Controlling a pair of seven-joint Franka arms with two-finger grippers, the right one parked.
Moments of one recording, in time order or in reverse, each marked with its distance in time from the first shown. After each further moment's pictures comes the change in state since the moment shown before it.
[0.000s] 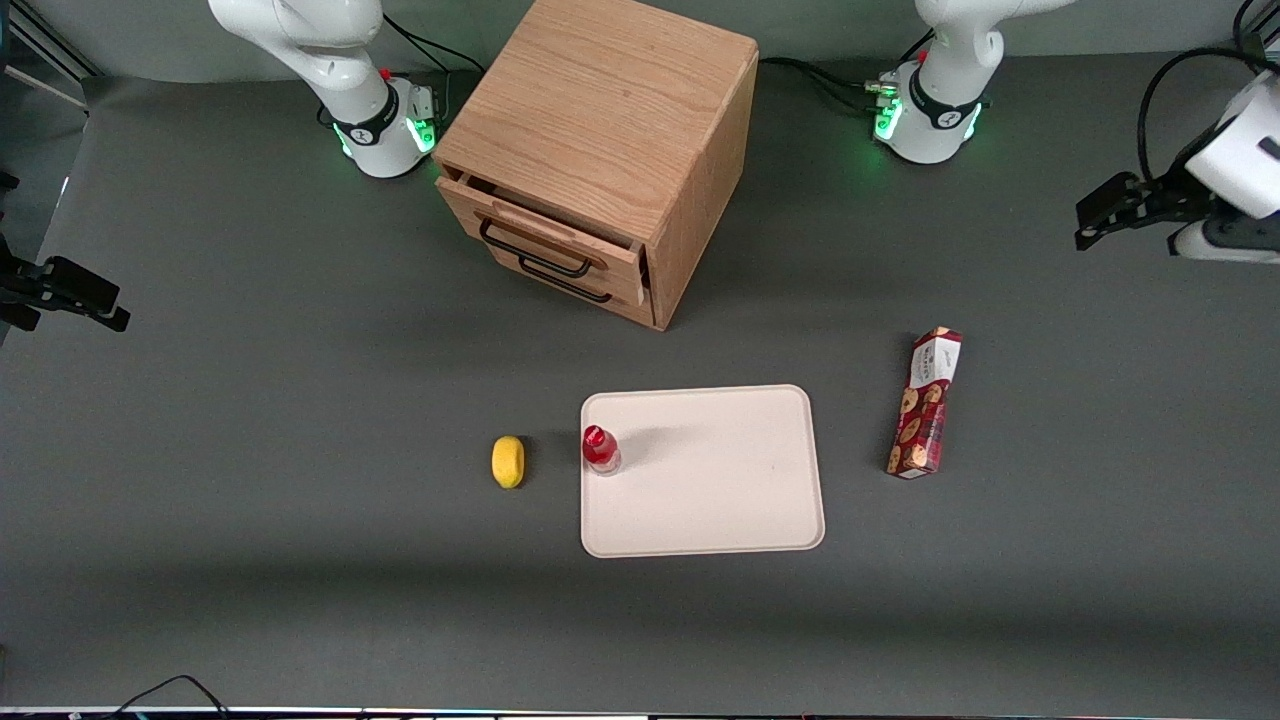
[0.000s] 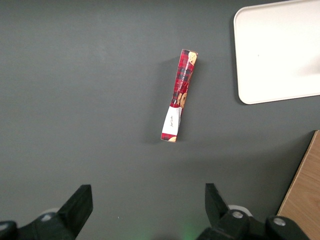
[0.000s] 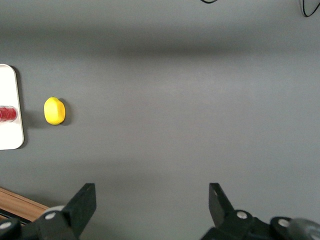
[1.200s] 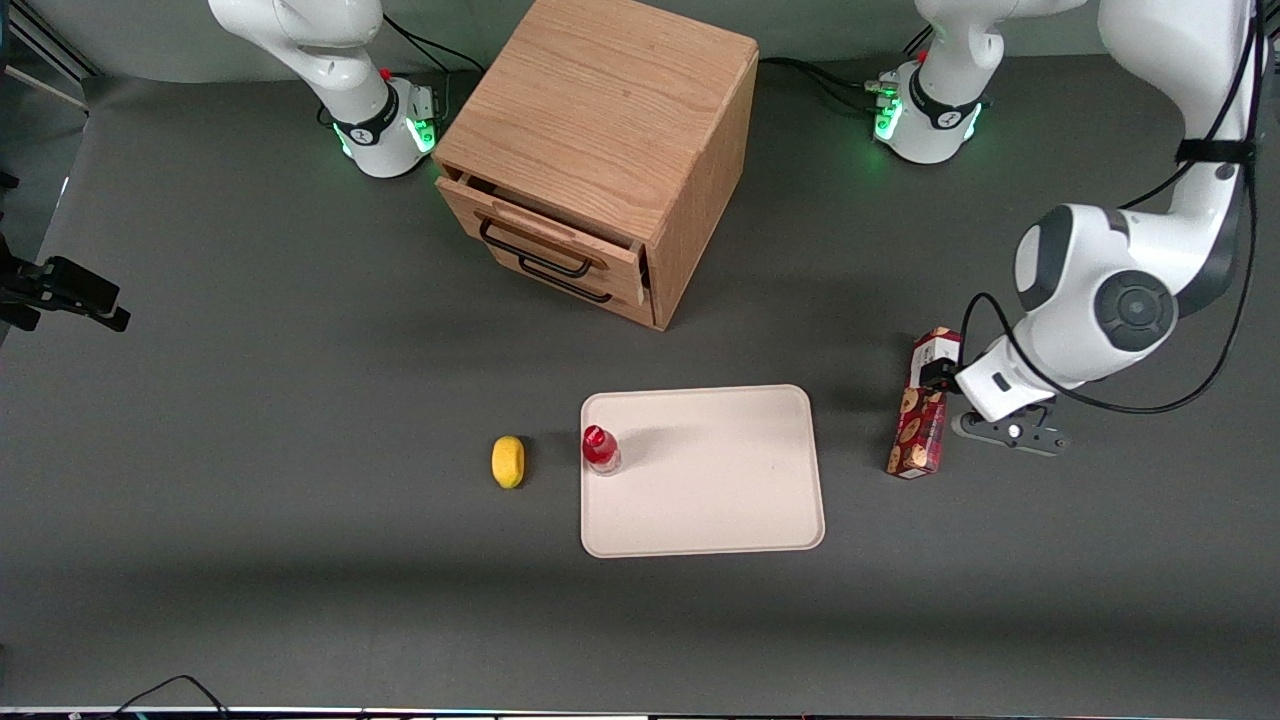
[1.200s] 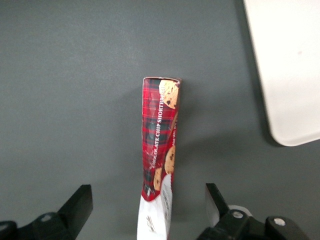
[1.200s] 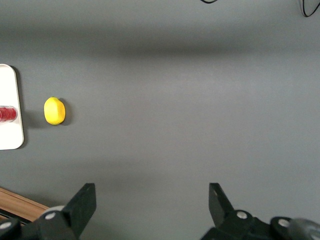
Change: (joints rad) arm -0.118 0.438 -0.015 -0.169 0.116 0.576 0.001
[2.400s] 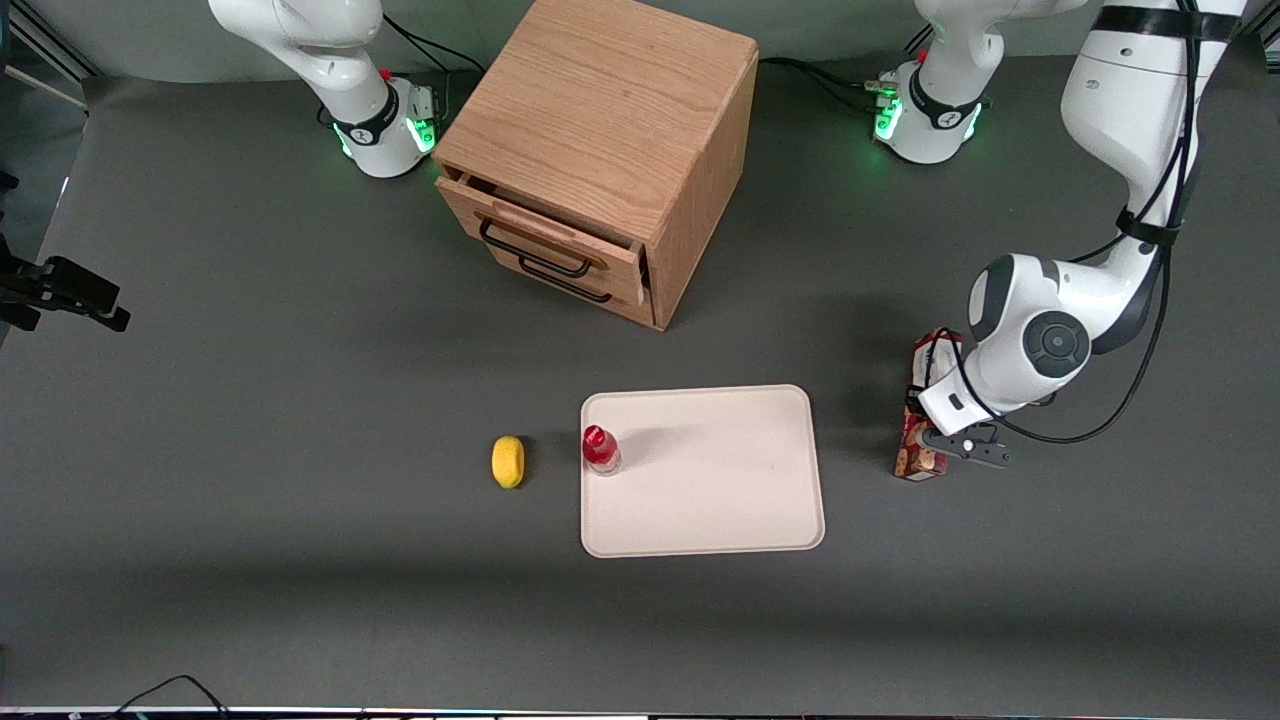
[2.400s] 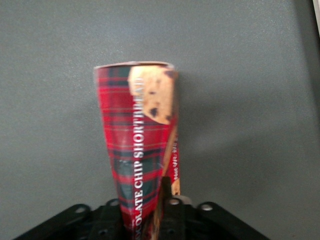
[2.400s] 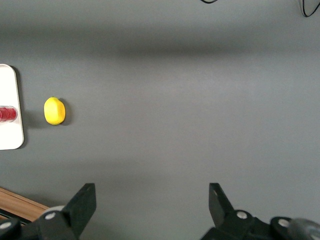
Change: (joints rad) arm -0.006 0.160 0.026 -0.091 0.043 0.280 0.002
